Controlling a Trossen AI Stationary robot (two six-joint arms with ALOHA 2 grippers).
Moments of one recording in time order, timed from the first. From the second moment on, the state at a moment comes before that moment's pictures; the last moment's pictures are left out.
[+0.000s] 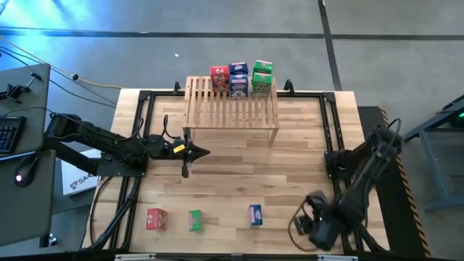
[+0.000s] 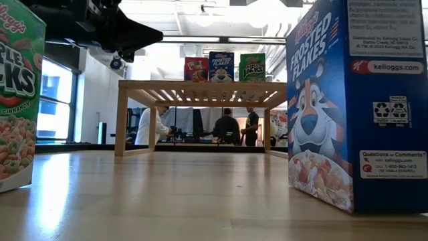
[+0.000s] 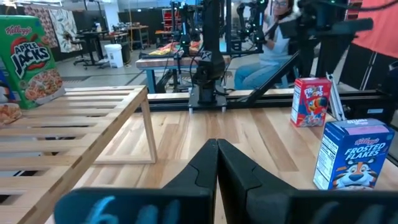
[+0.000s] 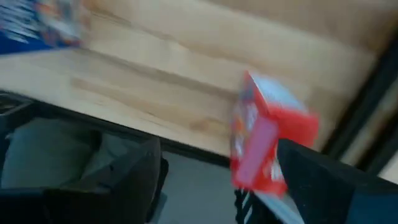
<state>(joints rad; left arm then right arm) -0.12 1.04 0.29 0.72 -0.16 0.06 0.93 1.61 1.45 -1.25 0.00 2.22</state>
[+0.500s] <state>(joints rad) -0.12 1.04 0.29 0.72 -0.16 0.07 1.00 1.72 1.46 -1.32 -0.15 2.38</state>
